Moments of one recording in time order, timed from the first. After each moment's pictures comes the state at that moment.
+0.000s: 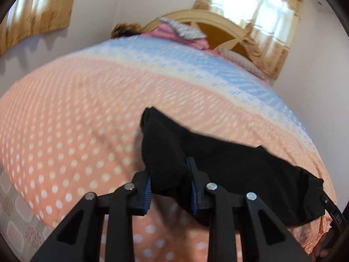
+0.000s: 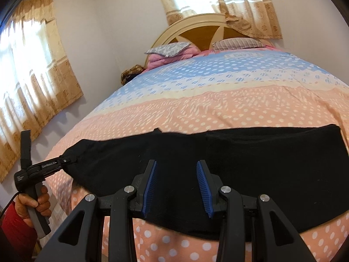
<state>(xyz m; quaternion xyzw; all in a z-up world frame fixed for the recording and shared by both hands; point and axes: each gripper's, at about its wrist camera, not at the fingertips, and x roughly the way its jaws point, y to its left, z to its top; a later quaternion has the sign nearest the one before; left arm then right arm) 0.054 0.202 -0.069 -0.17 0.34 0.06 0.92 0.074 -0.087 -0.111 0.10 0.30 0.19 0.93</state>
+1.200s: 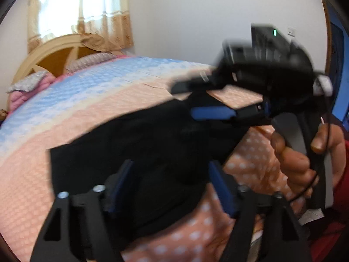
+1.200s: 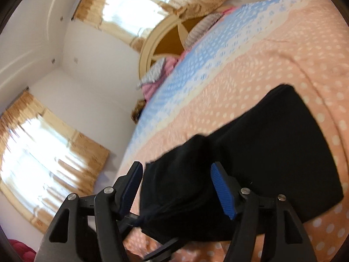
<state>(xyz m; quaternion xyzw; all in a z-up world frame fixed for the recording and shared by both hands) 0.043 -0.076 -0.063 0.13 0.29 -0.30 0.90 0.095 -0.246 -0.130 0.38 0.31 0.22 0.84</state>
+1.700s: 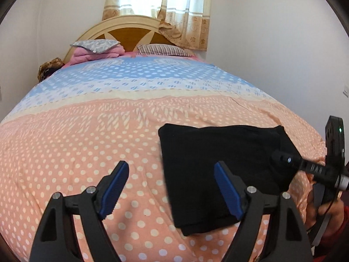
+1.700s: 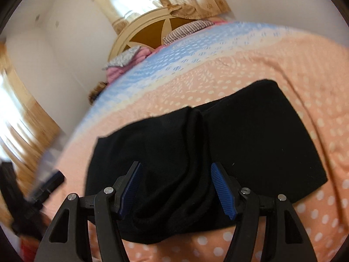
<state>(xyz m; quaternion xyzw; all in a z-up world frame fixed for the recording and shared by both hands) 0.055 0.053 -0.041 -0.01 0.32 -0.13 0.94 0.086 -0.193 -0.139 0.21 0.34 0.09 0.91</state>
